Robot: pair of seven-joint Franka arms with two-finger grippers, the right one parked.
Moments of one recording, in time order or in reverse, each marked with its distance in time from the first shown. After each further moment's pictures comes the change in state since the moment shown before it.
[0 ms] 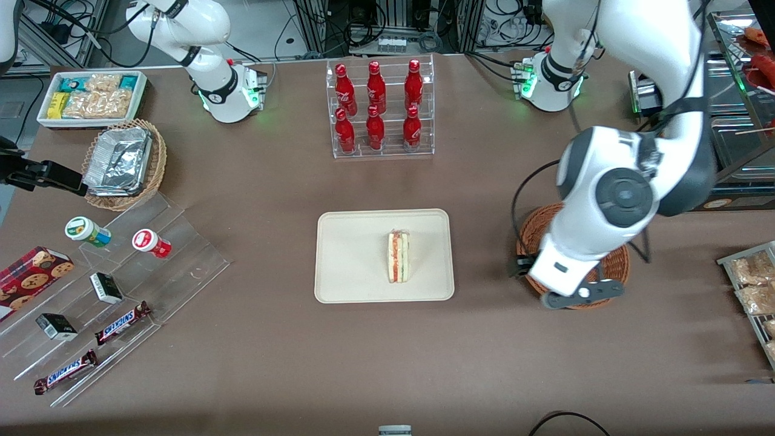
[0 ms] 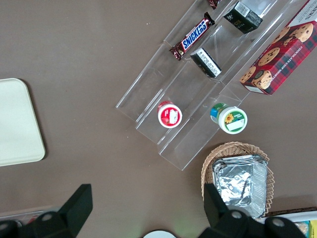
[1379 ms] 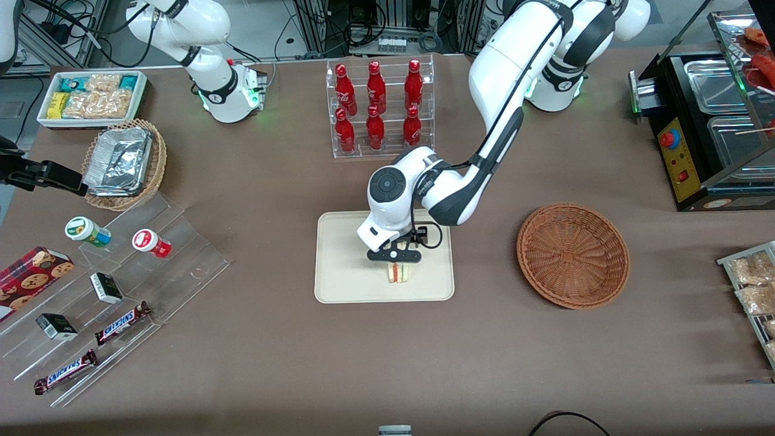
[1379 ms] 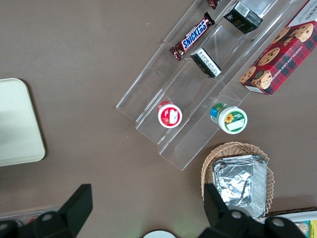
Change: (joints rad) arm -0.260 0.345 -0.246 -0.012 0.186 0.326 -0.315
